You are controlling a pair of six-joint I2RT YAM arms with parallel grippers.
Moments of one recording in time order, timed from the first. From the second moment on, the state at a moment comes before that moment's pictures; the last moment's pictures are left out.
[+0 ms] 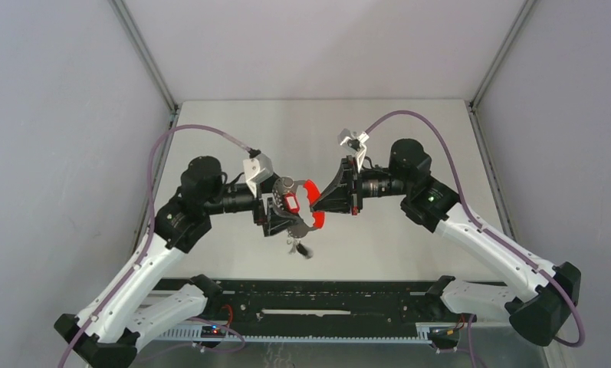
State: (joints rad) left arm -0.58 0.83 0.95 -0.32 0.79 -0.01; right arm 0.72 1.12 1.05 0.01 -0.90 0.44
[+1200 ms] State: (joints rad) left arm -0.05 0.69 0.85 -0.56 0.10 0.25; right arm 0.41 2.03 1.28 -0.25 -0.76 0.33
